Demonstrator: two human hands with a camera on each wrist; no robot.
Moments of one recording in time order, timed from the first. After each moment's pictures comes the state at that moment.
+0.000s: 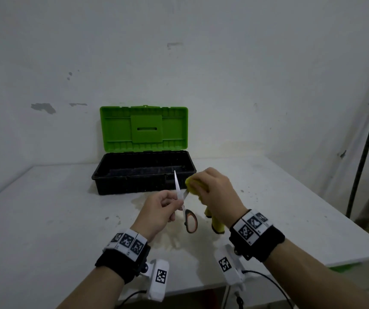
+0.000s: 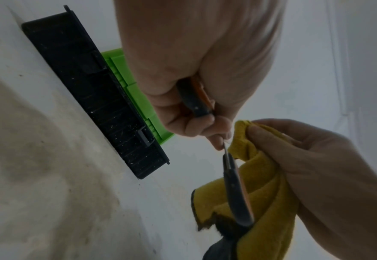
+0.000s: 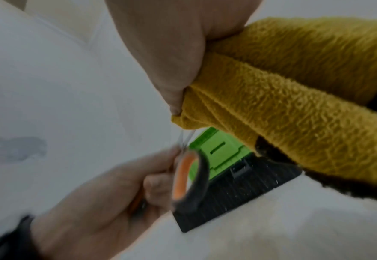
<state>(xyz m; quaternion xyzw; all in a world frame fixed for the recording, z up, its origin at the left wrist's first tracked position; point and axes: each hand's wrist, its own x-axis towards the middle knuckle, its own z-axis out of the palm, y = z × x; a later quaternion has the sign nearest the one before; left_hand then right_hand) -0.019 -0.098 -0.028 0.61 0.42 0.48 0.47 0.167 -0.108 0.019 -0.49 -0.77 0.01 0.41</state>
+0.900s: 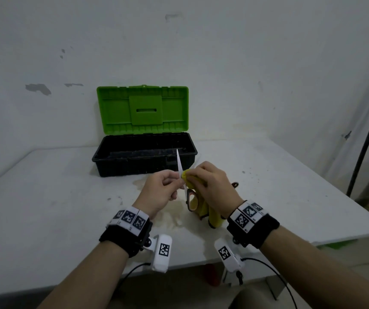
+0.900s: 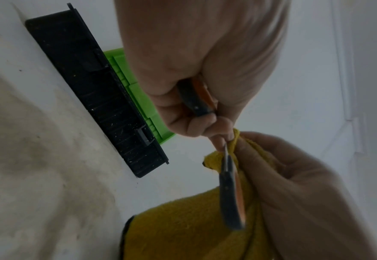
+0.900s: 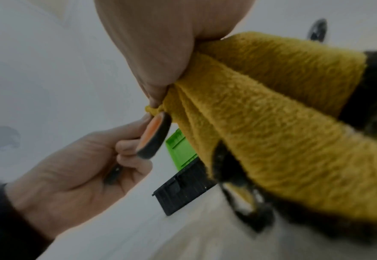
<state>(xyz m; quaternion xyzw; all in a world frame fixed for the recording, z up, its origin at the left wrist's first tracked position) -0.019 -0.093 -0.031 0.61 0.42 0.48 0.47 0.166 -0.112 -0.017 -0.42 -0.81 -0.01 0.41</state>
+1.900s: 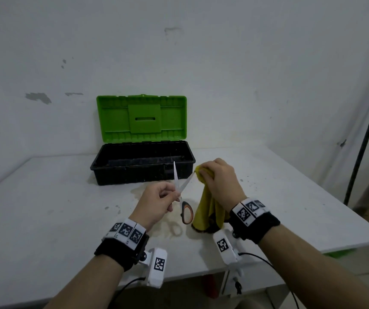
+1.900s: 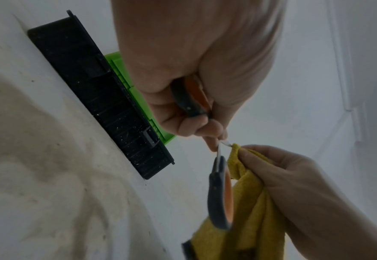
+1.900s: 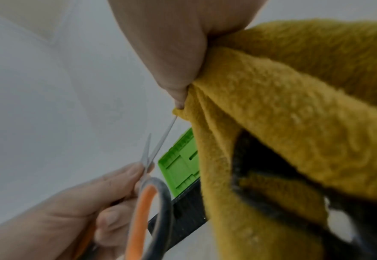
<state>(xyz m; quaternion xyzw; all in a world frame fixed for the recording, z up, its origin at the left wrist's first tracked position) -0.024 -0.097 -0.033 0.64 0.45 0.46 0.42 0.182 -0.091 0.005 -0.55 -0.72 0.00 0.43</state>
